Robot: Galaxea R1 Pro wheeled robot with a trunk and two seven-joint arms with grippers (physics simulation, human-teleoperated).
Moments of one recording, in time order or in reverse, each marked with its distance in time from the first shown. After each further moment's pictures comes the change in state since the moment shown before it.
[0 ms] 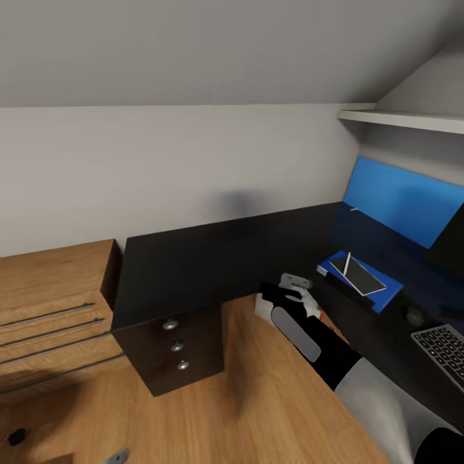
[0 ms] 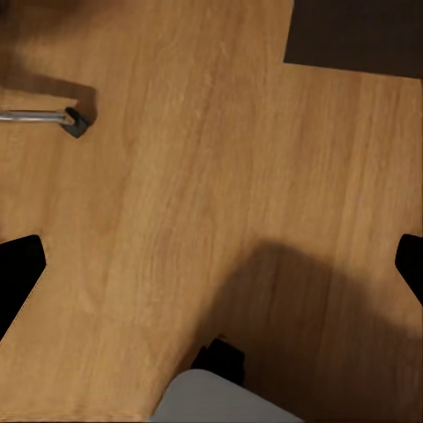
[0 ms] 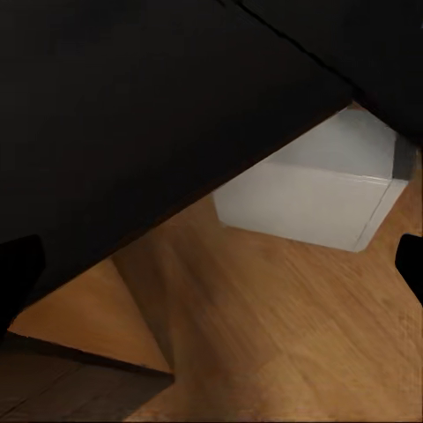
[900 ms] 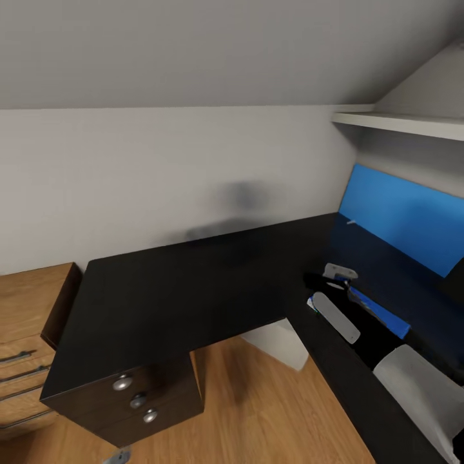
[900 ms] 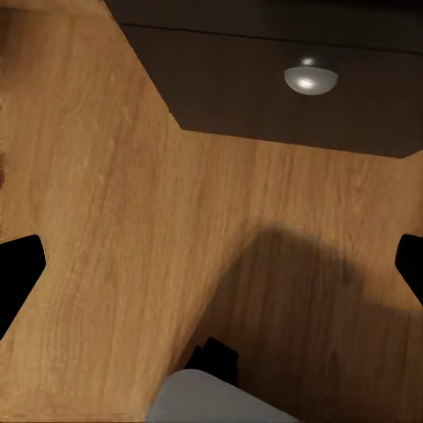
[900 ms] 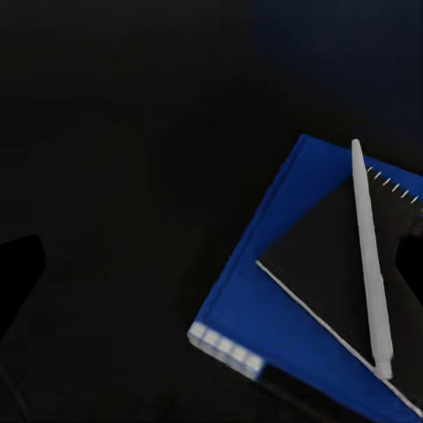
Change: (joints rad) left arm 0.000 -0.006 -0.005 -0.002 -0.002 -0.002 -0.004; right arm -0.058 -0.198 -0.072 0.049 -0.003 0.004 0.000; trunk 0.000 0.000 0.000
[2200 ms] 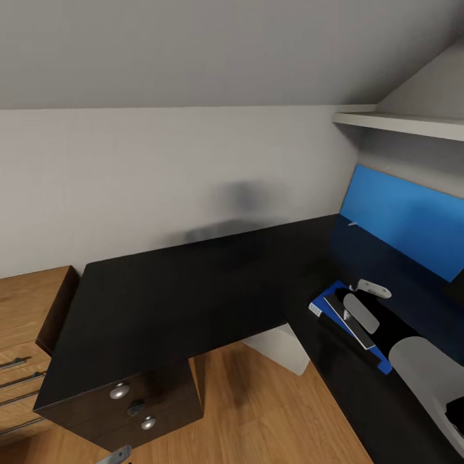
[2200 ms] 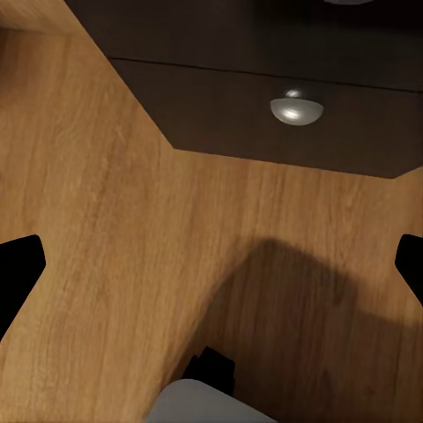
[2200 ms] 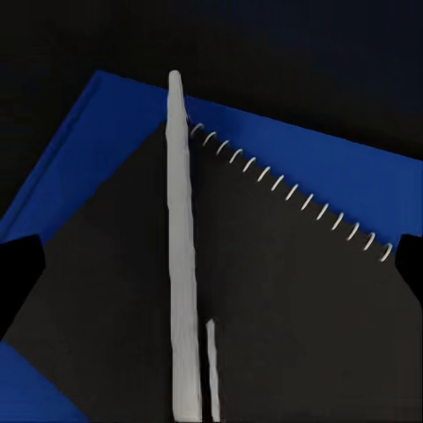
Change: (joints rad) left arm 0.000 -0.002 0.000 -0.018 -0.003 -0.002 0.001; right arm -0.066 -0.044 -0.162 0.423 0.009 -0.003 0.206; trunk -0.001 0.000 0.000
